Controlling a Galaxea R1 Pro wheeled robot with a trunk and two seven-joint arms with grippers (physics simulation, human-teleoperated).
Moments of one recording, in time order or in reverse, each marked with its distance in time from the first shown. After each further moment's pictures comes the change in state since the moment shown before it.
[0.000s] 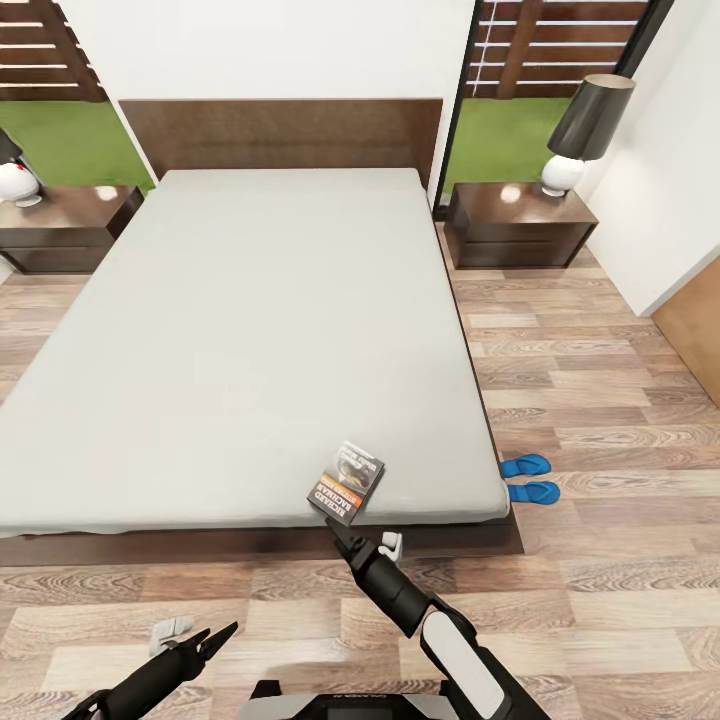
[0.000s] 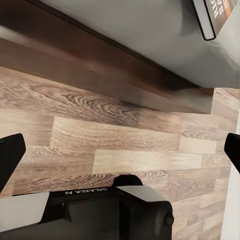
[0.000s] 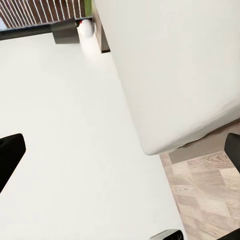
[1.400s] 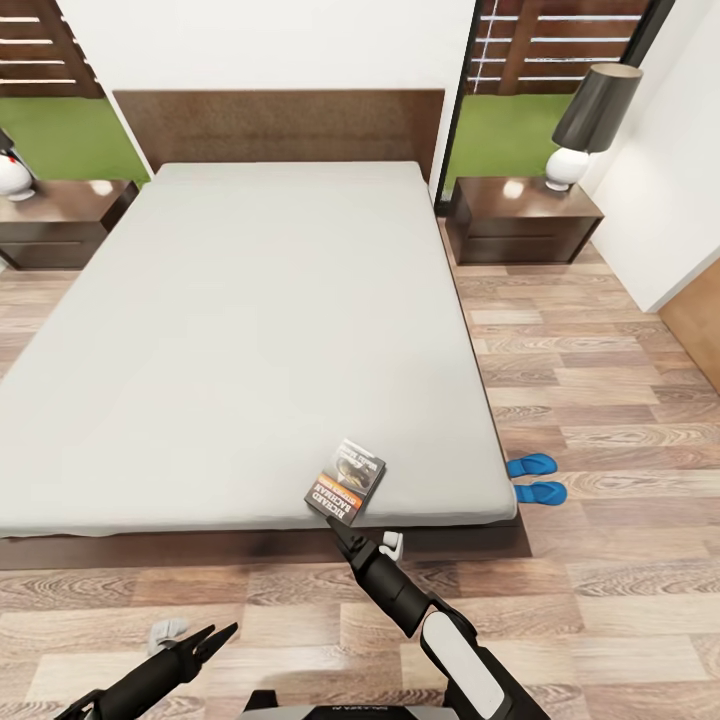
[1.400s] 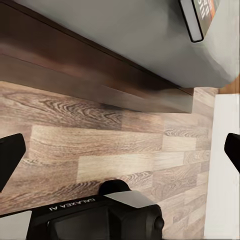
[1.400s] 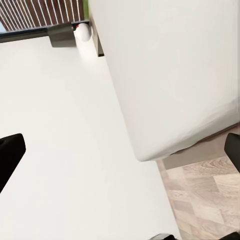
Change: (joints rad) left arm 0.000 0.015 0.001 -0.001 0.002 0.007 -0.132; right arm 0.000 0.000 0.000 0.001 -0.001 -0.013 0.000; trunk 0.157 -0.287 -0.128
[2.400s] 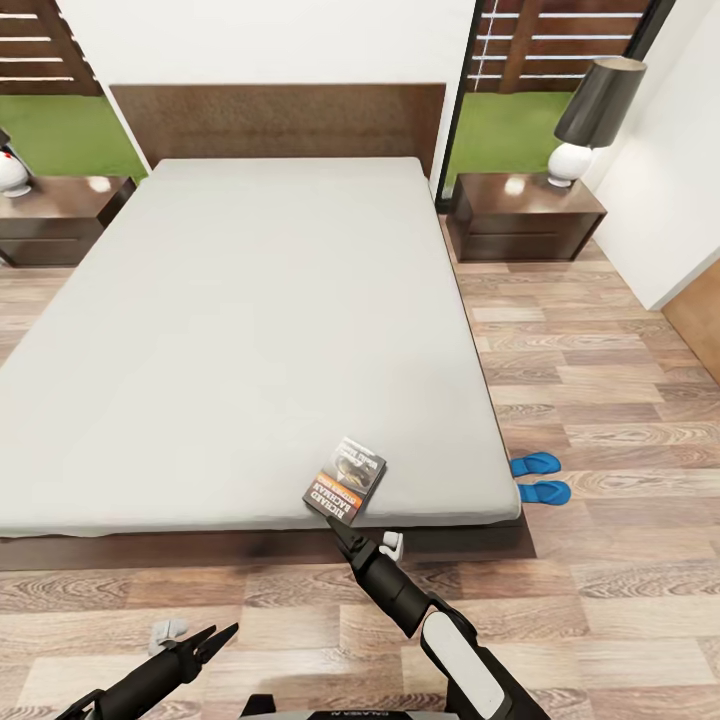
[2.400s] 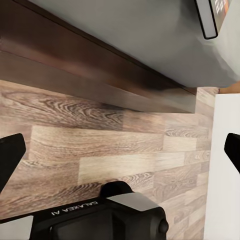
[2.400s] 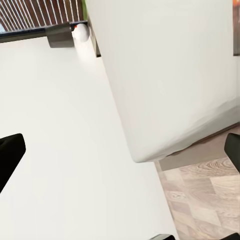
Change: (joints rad) left arm 0.000 -0.001 -0.001 0.001 0.000 0.004 -0.008; right arm 0.000 0.000 0.000 0.000 0.000 0.000 0.000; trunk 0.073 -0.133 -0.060
